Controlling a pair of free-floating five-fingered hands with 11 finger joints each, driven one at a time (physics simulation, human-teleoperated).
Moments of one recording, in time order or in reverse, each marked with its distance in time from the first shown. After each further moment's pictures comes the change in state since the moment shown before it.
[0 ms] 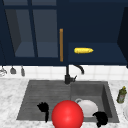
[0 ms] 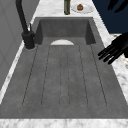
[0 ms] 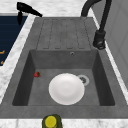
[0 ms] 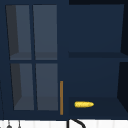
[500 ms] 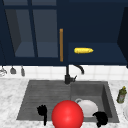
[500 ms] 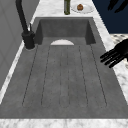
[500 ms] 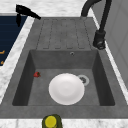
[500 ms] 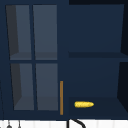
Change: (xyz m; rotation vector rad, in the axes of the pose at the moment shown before) left hand 0.002 -0.024 0.021 0.003 -0.096 -0.011; right hand 0.000 0.000 0.000 0.000 0.000 0.000
